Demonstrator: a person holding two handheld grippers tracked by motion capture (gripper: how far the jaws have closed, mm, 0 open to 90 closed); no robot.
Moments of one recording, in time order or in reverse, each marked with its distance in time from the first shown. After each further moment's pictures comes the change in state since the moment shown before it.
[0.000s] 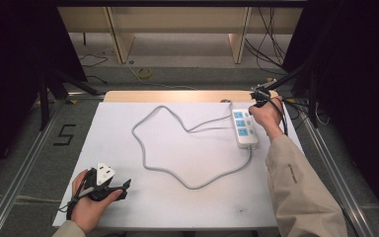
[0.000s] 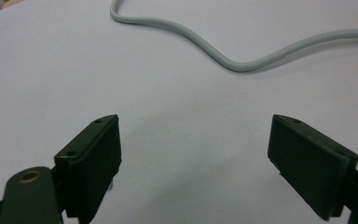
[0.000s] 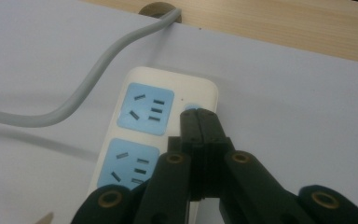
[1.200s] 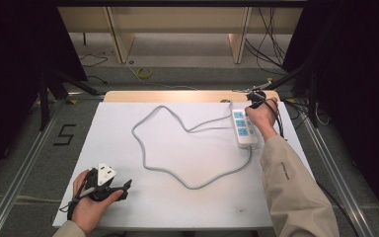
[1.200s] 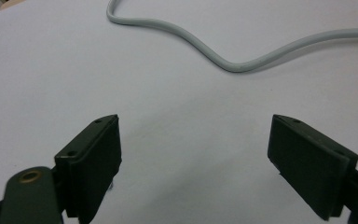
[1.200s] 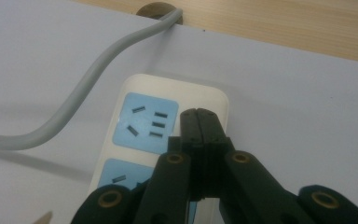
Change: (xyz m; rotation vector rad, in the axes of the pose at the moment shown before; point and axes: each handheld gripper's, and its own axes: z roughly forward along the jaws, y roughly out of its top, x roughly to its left) left arm -0.002 0.001 0.000 0.000 -0.006 0.007; right arm 0.006 0.001 0.020 -0.011 -0.014 0.004
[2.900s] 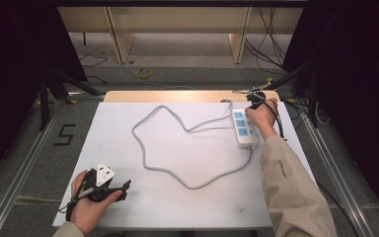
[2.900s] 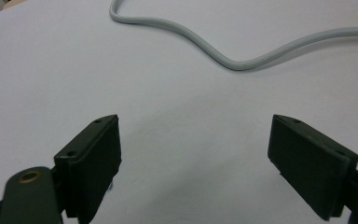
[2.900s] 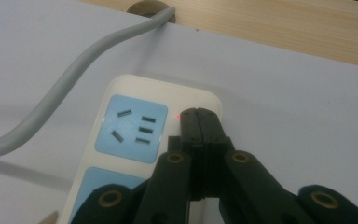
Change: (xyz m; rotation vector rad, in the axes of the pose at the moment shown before) left arm 0.001 -0.002 -0.002 0.000 0.004 0.000; right arm -0.005 -0.001 0.010 -0.004 -0.010 -0.009
